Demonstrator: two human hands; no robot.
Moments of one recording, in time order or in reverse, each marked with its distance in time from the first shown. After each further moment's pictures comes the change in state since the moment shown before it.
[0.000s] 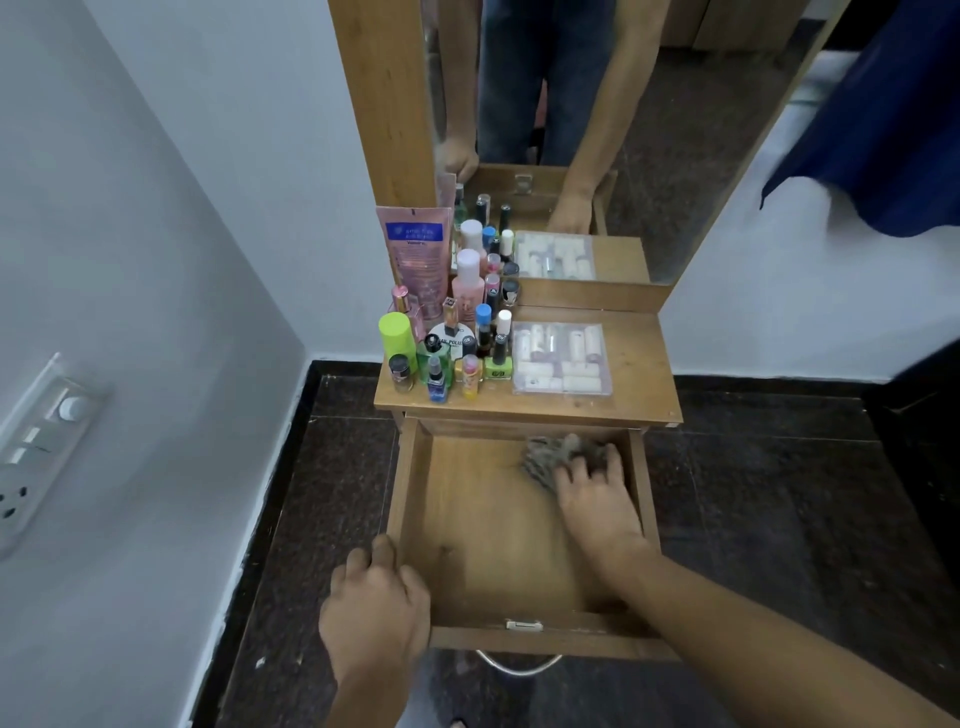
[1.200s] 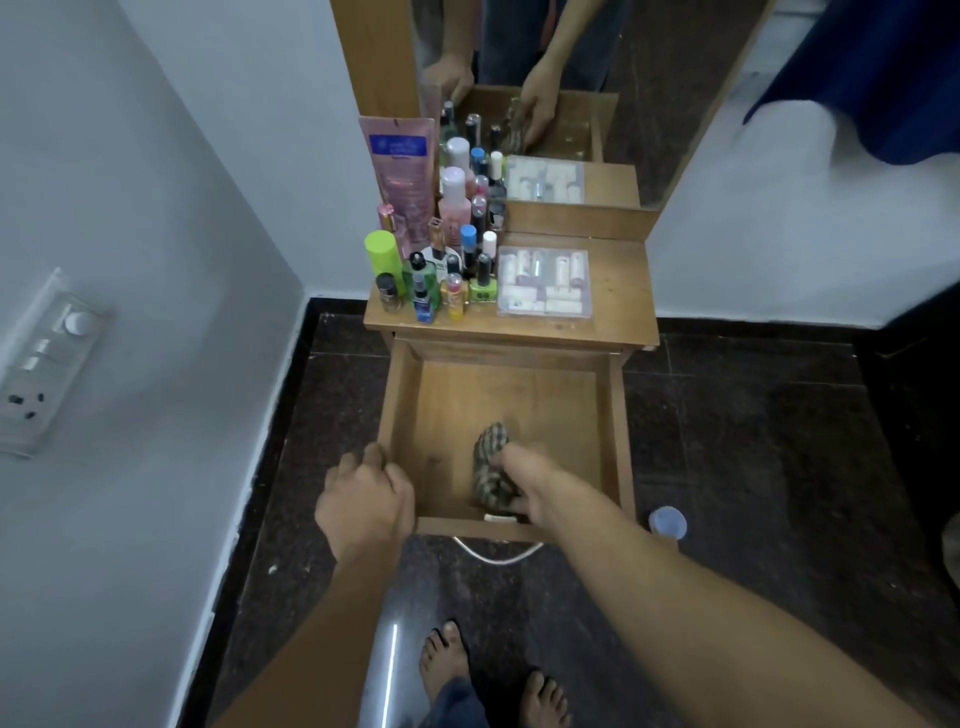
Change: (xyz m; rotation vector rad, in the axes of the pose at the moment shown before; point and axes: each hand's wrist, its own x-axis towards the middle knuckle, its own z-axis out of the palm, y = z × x) left_hand -0.007 0.008 -0.008 -0.040 0.121 0.024; right_hand -0.049 -0.056 -0.075 1.991 -0.572 0.814
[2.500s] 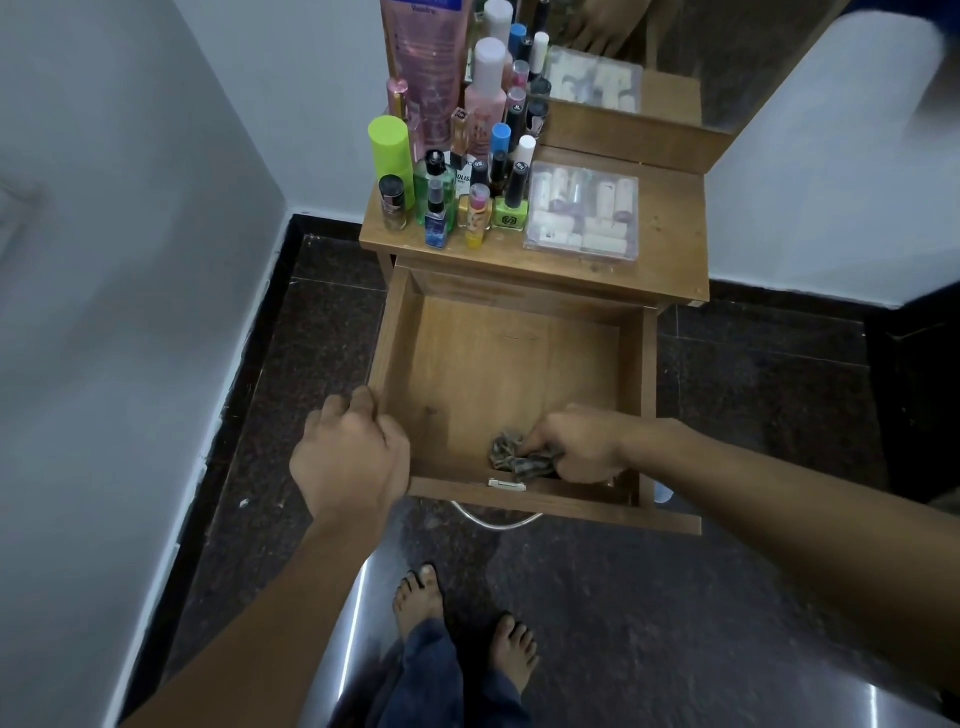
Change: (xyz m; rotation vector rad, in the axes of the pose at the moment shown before) left_hand 0.004 -0.010 0.010 0.000 -0.013 0.020; right_hand 0.027 -0.028 -0.061 -1.749 -0.514 -0.431
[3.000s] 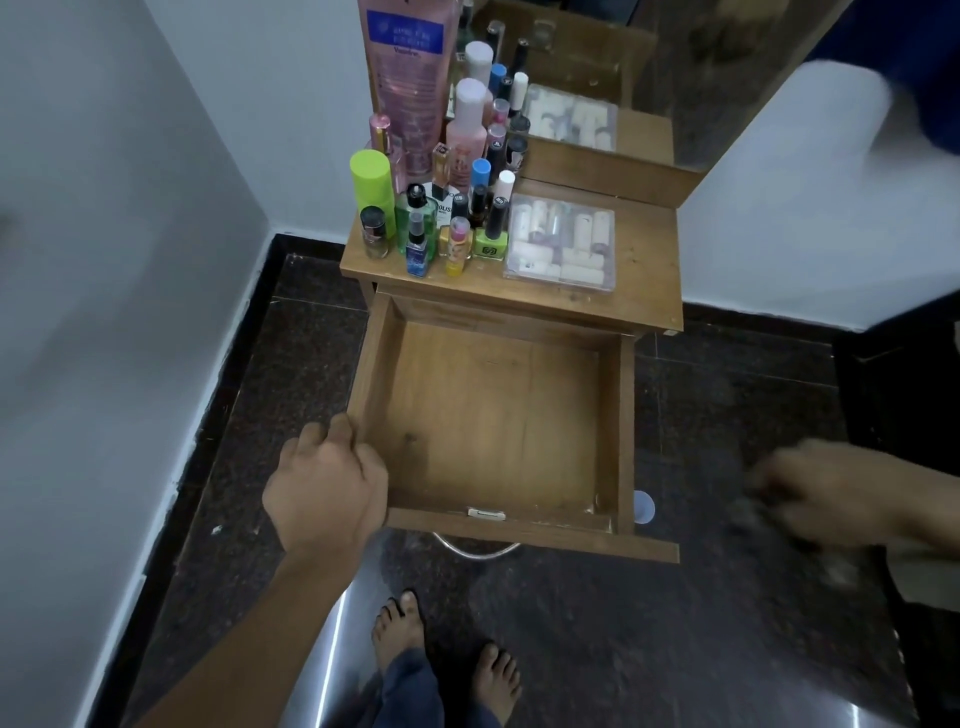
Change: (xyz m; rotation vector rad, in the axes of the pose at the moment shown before) left_hand 0.000 0.001 0.000 0.009 -0.012 0.019; right_hand -0.176 0.078 -0.003 -0.106 0.008 0.496
